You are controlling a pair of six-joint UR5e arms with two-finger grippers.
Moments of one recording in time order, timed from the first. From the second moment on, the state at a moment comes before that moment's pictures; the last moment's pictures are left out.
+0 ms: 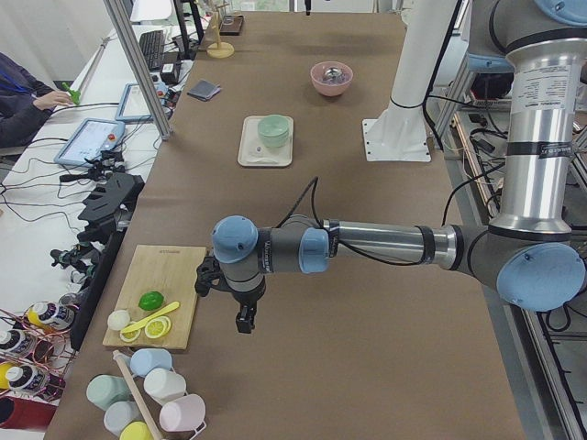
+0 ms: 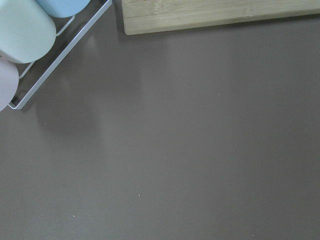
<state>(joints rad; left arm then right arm) -1.60 -1.57 -1.63 -1.50 -2.34 0.14 1.49 -1.83 1.70 -1.39 2.17 -0.01</state>
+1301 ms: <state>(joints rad) -1.60 -1.53 -1.64 -1.51 -2.35 0.13 1.49 -1.84 1.67 -1.39 2.20 -0.01</state>
